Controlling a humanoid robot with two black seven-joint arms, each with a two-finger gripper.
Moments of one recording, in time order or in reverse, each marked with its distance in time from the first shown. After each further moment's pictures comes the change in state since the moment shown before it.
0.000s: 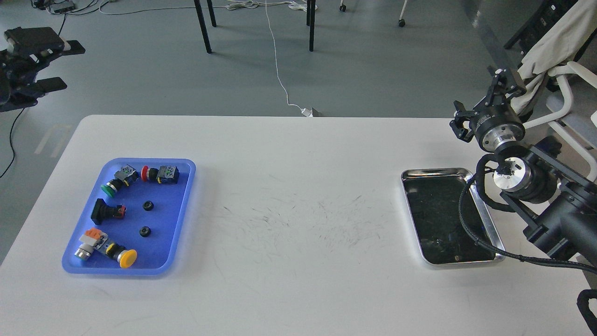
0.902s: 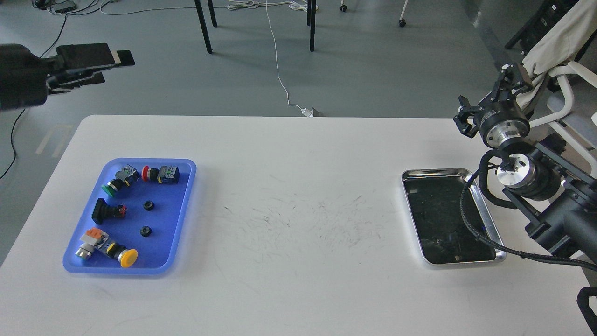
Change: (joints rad) left arm -0.046 -0.002 0.011 -0.210 0.396 0.000 -0.117; right arm 0.000 -0.004 0.033 0.002 0.000 -0.001 0.000
